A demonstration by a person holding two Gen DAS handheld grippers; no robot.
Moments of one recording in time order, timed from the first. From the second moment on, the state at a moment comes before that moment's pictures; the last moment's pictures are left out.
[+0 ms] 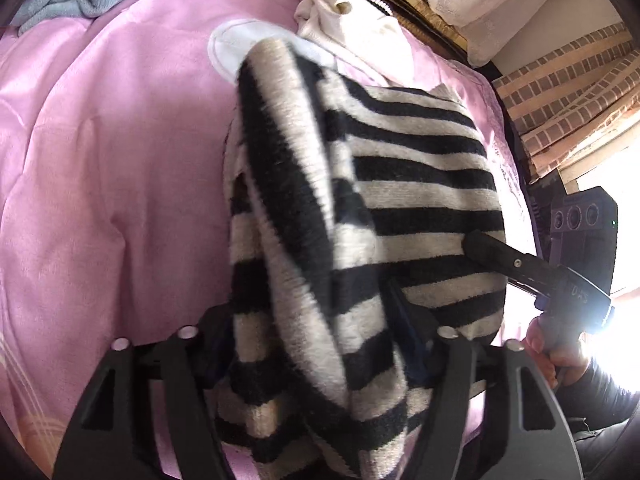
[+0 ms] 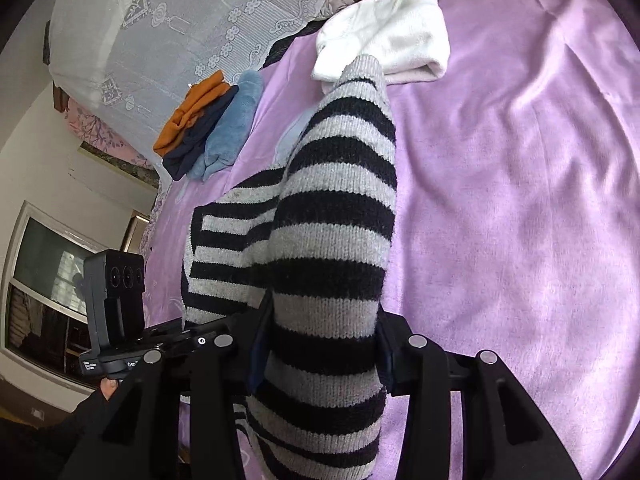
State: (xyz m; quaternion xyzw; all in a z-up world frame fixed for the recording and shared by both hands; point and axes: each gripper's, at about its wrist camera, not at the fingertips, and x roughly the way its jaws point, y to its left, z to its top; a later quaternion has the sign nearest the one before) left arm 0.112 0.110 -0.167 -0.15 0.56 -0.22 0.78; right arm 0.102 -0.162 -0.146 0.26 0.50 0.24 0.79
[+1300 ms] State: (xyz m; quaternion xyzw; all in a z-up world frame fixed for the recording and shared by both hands) left arm 0.423 0.005 -0.027 -0.05 0.44 -0.27 0.86; right arm 0.370 -0.224 -0.057 0.27 0.33 0.20 0.88
